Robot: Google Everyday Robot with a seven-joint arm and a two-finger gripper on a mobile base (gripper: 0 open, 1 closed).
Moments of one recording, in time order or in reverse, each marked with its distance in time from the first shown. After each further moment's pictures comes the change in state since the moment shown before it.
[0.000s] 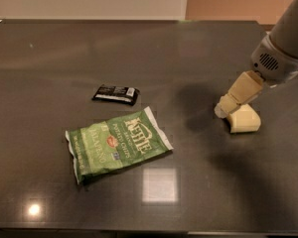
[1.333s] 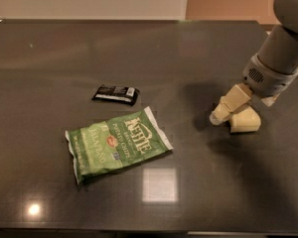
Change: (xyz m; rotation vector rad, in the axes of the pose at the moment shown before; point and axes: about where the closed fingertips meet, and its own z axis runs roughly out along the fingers) arm 0.011 -0.015 0.052 -0.055 0.105 0.165
